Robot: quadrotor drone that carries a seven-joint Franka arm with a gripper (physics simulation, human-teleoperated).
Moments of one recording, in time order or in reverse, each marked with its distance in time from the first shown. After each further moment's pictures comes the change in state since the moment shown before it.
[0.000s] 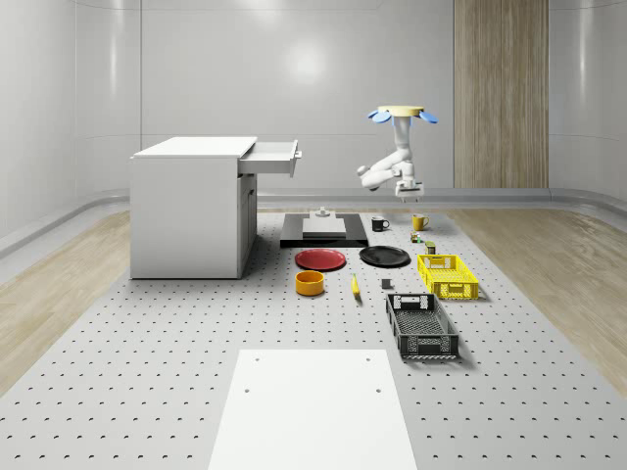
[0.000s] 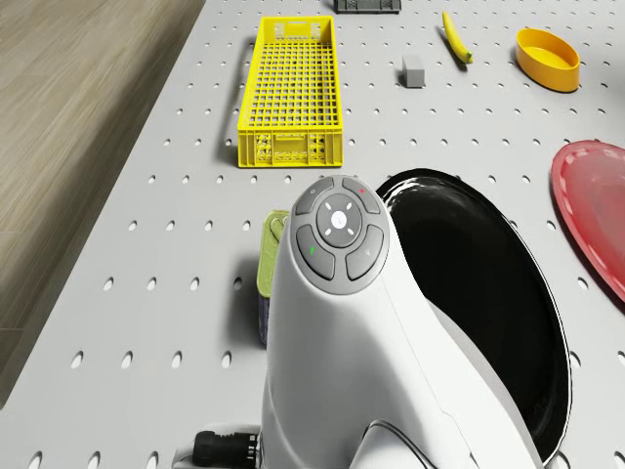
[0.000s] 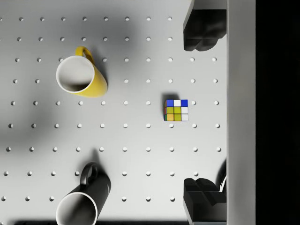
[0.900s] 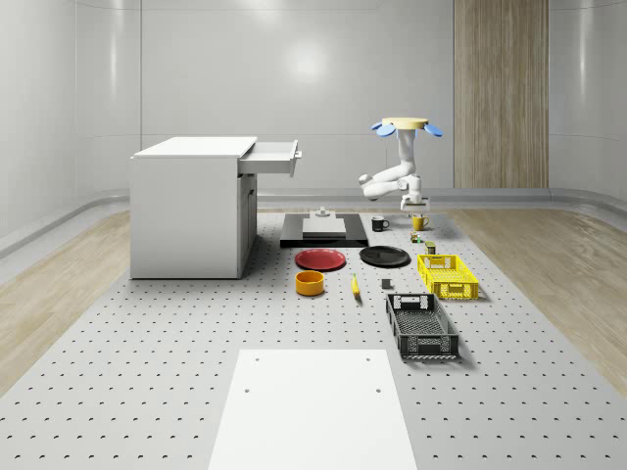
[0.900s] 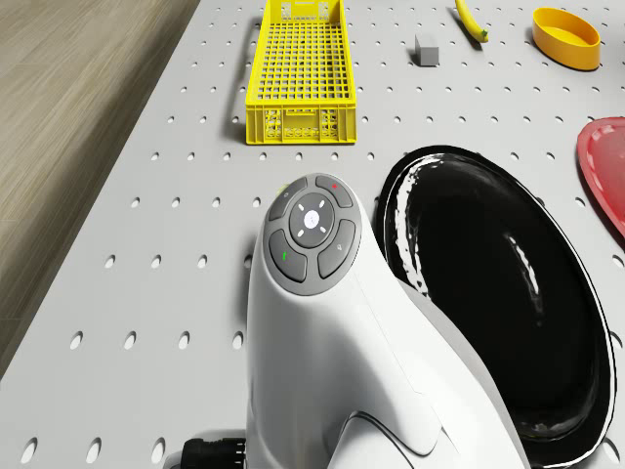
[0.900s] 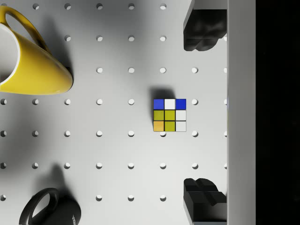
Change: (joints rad) arm -0.080 -0.105 0.052 0.003 0.031 0.057 0.063
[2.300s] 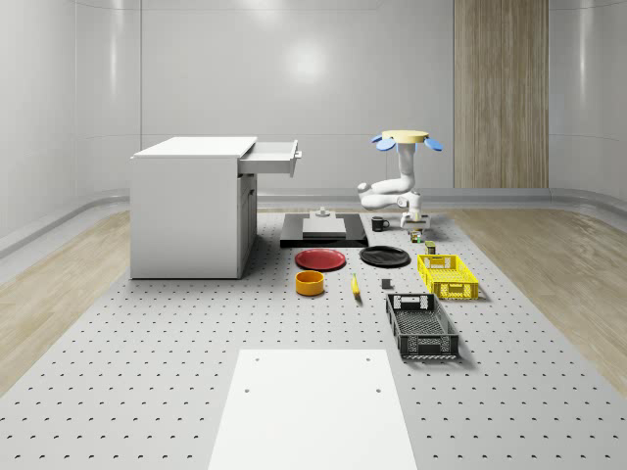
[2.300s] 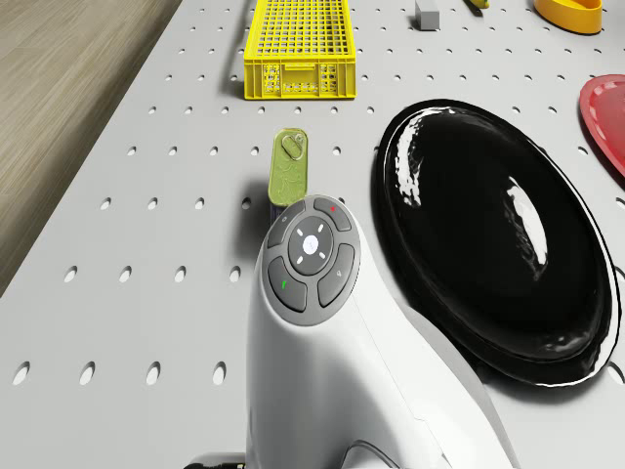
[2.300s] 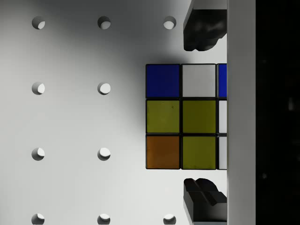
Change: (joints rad) arm -0.032 -0.145 -0.041 0.021 -0.008 0.157 0.025
